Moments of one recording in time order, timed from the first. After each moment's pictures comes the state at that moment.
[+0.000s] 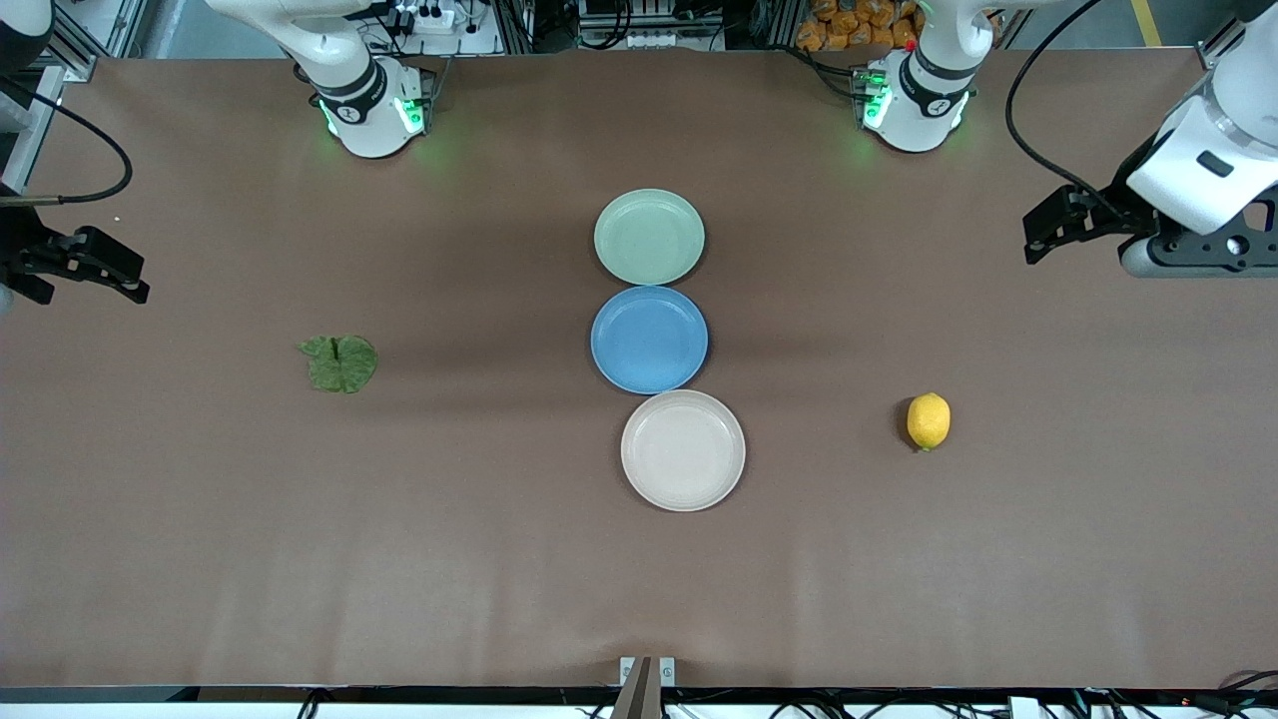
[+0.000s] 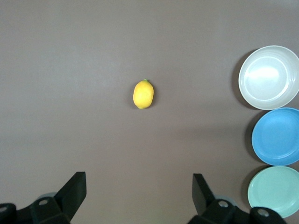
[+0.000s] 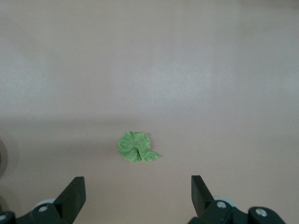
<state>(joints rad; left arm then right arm) -0.03 0.03 -0.16 -1.52 0.01 1.57 -0.15 0.05 0.05 -0.07 -1.51 -0.04 1.61 -0.03</state>
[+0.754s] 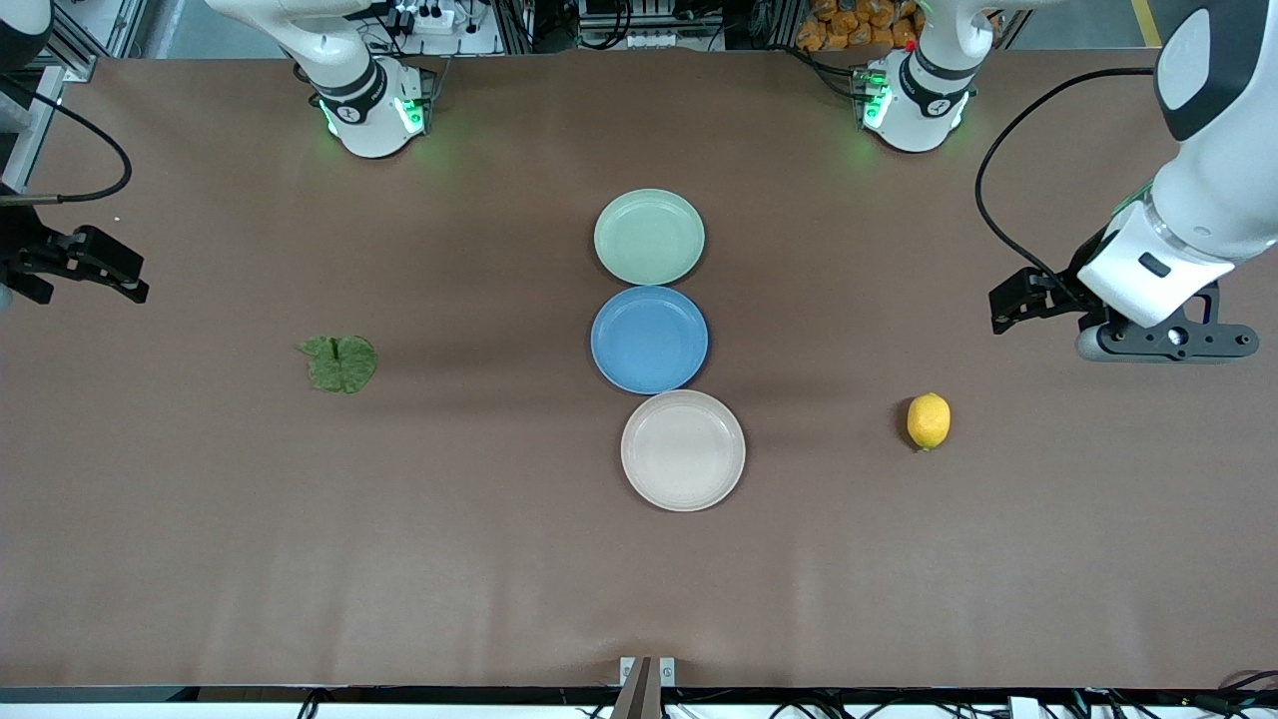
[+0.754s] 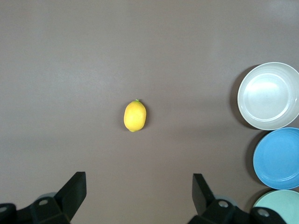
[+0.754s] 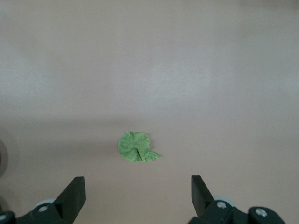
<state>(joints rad) -0.04 0.14 -0.16 -1.52 0.01 1.70 -0.15 0.05 0.04 -0.07 -1.51 -0.04 1.61 -0.03</state>
